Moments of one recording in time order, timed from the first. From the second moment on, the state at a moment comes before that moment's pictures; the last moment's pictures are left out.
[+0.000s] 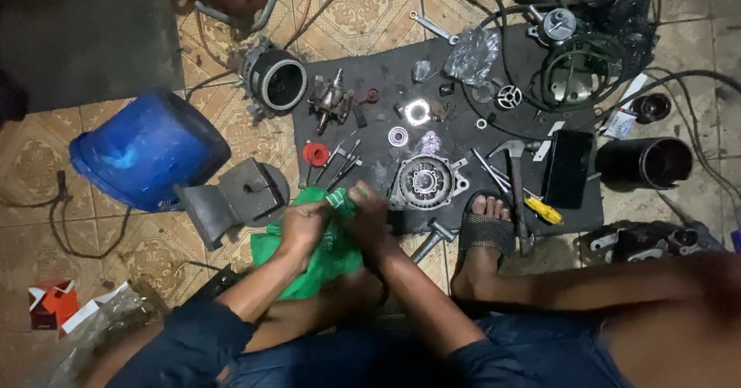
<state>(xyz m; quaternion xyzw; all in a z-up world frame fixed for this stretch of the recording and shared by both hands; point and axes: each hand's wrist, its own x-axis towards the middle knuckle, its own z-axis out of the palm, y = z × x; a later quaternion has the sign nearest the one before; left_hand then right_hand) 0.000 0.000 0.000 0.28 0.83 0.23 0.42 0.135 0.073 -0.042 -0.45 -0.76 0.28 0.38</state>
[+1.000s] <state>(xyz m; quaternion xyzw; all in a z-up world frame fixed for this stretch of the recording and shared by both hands) -0.264 0.039 0.152 0.42 0.77 -0.39 0.27 0.099 0.098 0.061 -0.34 -0.56 0.75 0.09</state>
